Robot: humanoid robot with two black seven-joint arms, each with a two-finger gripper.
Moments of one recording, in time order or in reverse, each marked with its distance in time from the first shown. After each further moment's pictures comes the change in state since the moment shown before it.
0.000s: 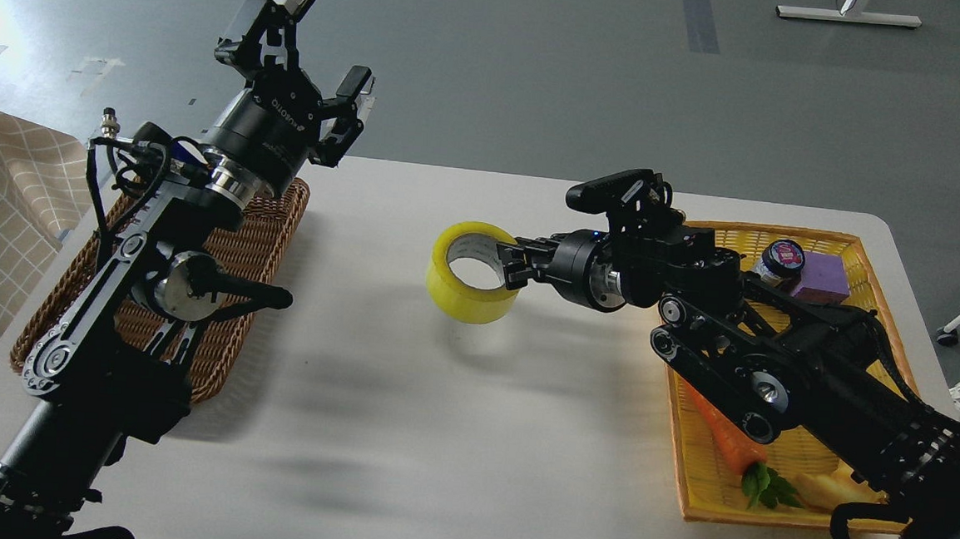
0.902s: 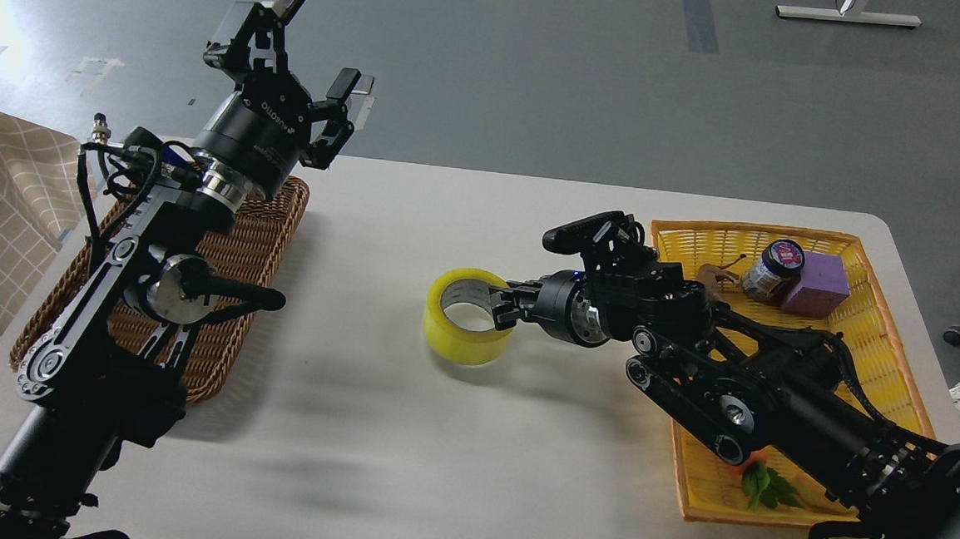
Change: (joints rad) left arm 0.017 0.002 -0.020 0.000 0.000 -0.006 0.001; right arm -0.035 0.054 -0.043 -0.088 -0.013 0.000 0.000
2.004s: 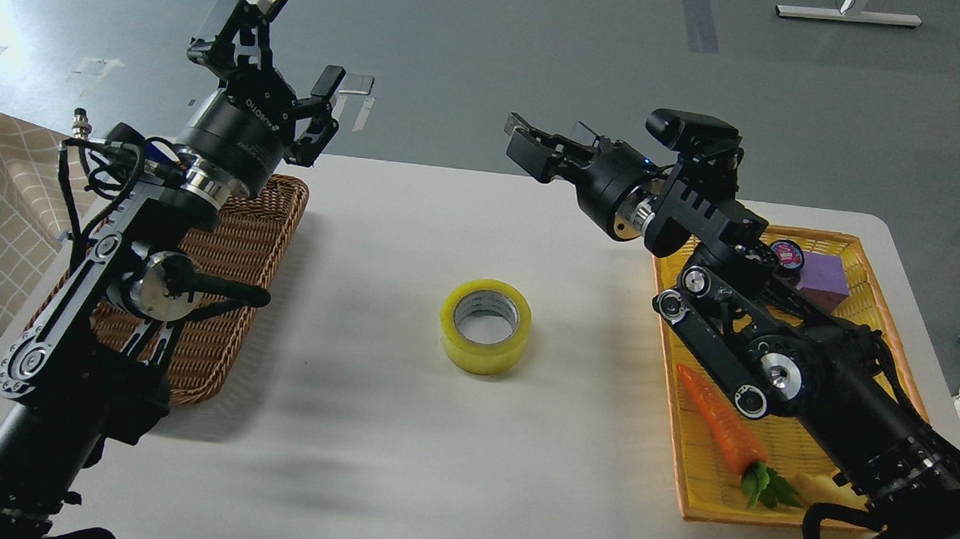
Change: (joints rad) left arm 0.003 0.040 -0.004 -0.001 -0.006 -0.003 0.009; right arm -0.041 -0.004 0.367 0.131 0.037 -0.342 0.005
